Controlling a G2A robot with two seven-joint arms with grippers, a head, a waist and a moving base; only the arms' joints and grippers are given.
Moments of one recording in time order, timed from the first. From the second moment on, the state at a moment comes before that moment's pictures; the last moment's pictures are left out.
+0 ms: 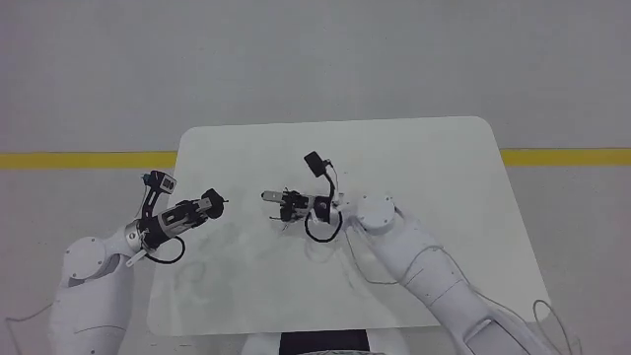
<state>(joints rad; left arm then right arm) 1.57 -1.21 -1.83 -1.41 -0.43 -0.34 -1.38 -1.13 -1.44 0.89 -1.23 -0.01 -0.08 0.77</state>
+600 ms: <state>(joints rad) 1.57 -1.21 -1.83 -1.41 -0.43 -0.34 -1.38 -1.14 -1.40 0.84 -1.45 -0.41 0.07 0.86</state>
